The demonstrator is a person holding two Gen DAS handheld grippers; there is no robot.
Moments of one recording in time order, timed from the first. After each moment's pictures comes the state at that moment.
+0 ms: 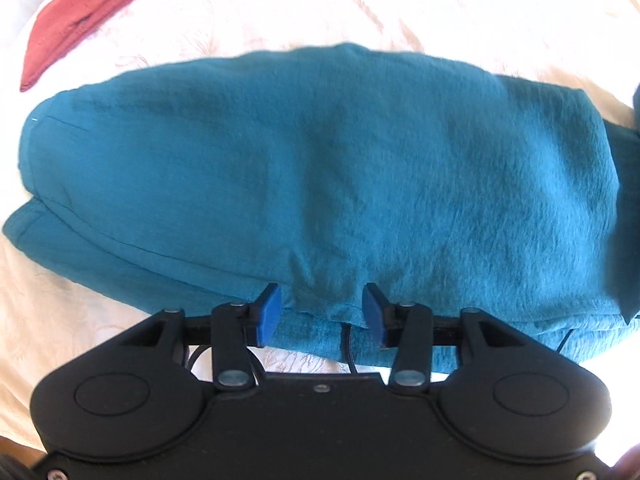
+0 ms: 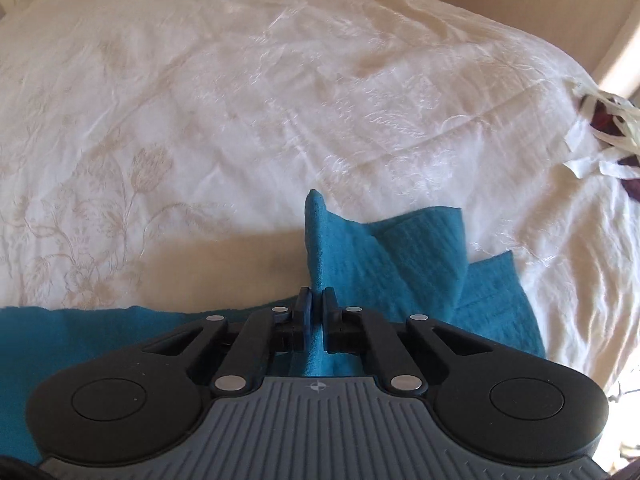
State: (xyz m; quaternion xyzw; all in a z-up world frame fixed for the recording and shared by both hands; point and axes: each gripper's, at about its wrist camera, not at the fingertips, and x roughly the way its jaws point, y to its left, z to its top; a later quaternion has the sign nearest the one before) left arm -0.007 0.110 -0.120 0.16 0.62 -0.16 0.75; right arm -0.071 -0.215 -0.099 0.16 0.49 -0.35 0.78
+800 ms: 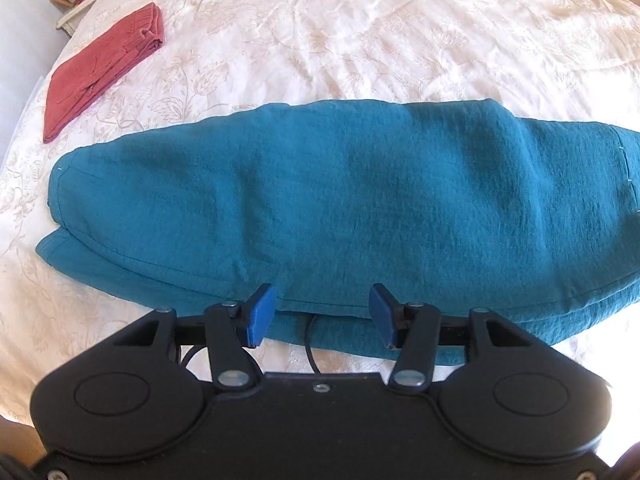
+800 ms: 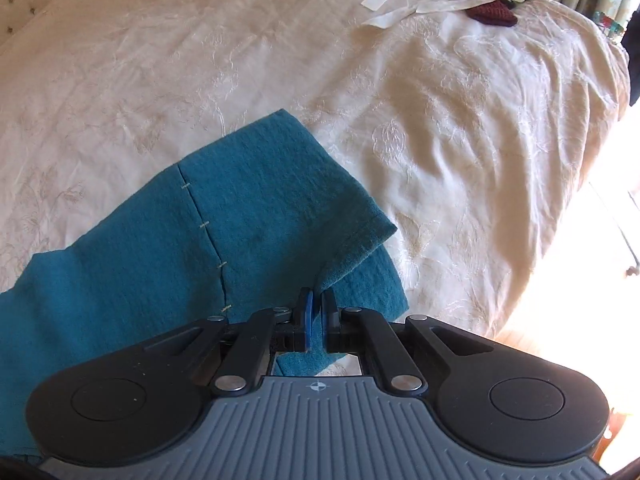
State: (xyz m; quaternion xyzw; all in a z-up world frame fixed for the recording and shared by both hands) left arm -0.046 0.046 -0.053 0.20 0.57 -0.16 0.78; right arm -0.274 -0.265 -0.093 0.29 0.46 -0.41 0.73
